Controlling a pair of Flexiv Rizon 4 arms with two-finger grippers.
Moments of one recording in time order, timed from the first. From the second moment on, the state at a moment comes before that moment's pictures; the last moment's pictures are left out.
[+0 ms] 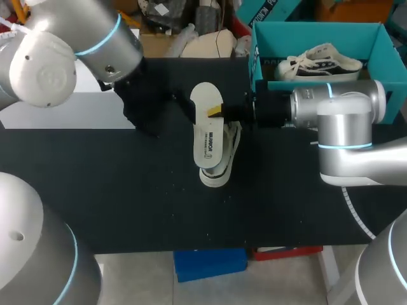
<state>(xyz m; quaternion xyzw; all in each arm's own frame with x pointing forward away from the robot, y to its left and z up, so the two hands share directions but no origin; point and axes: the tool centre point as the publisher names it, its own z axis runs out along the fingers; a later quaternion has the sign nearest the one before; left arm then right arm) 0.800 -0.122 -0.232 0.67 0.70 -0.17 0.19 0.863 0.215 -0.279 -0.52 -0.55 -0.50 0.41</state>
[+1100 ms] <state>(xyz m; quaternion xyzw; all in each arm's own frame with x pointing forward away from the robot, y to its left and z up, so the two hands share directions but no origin) 0.801 -0.106 -0.251 0.62 0.58 -0.33 0.41 0.863 0.215 -0.279 -0.52 -0.55 -0.50 0.41</state>
